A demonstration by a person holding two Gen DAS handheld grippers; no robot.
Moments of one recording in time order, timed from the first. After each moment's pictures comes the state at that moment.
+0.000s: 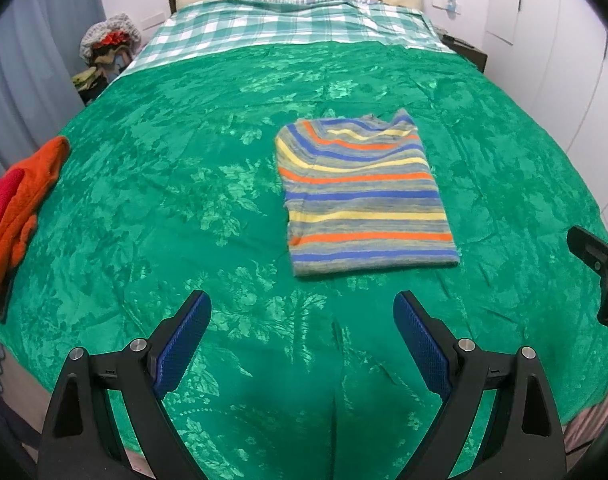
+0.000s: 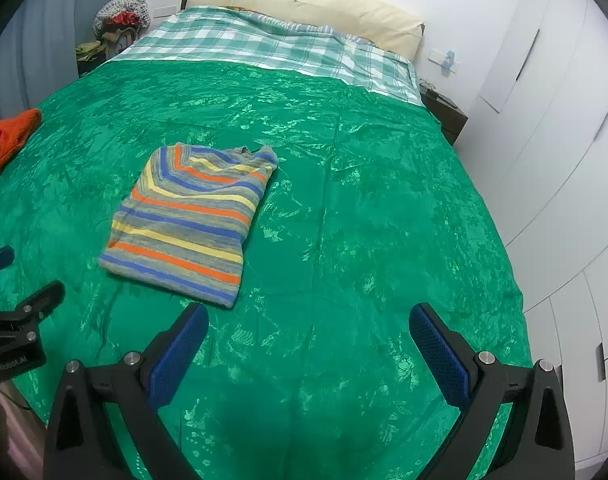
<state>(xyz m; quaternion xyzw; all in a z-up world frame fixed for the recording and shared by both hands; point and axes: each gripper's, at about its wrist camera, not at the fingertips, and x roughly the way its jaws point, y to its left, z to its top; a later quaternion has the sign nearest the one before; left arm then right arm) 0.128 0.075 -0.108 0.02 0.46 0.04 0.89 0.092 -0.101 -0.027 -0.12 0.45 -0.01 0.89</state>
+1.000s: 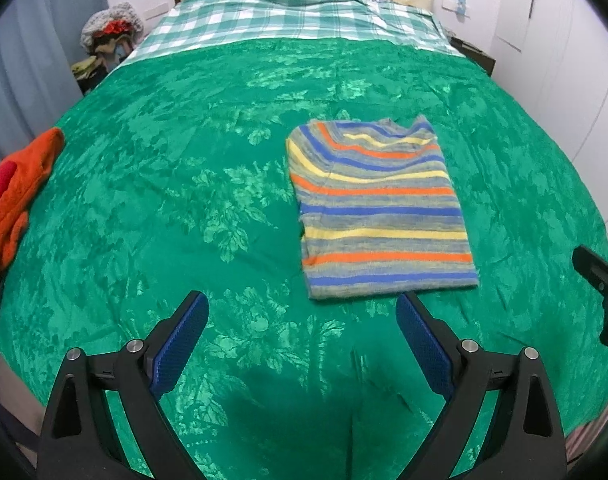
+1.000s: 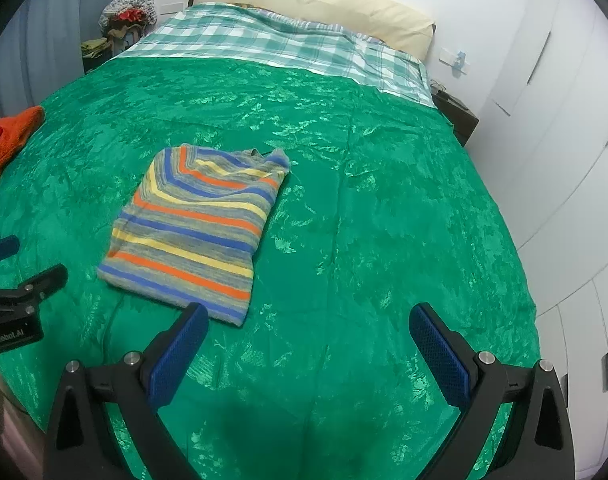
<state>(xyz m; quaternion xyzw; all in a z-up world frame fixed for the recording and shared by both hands) 0.155 0.096 -0.117 0.00 0.47 0.04 0.88 0.117 -0.091 -0.036 -0.12 0.45 0.00 0.88</state>
